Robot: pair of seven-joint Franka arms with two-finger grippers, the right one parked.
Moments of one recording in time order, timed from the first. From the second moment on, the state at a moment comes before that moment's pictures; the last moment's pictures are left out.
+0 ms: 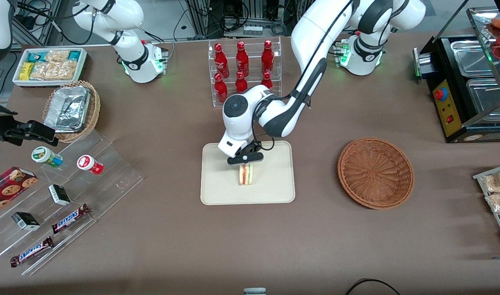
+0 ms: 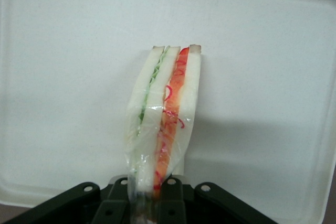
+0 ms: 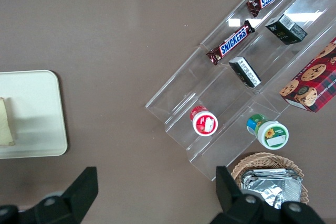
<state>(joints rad) -0.86 0.79 0.00 -1.38 0.07 2.20 -1.04</state>
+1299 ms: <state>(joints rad) -0.62 0.40 0.03 -1.29 0.09 1.68 -1.05</state>
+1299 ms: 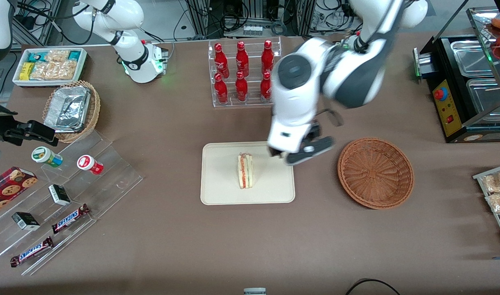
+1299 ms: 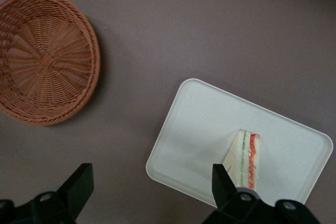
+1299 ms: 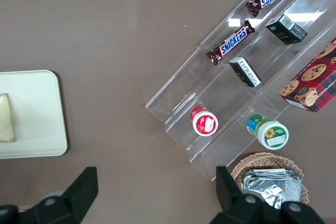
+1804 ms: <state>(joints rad) -0.38 0.22 0.03 -1.32 0.05 1.44 -0.68</state>
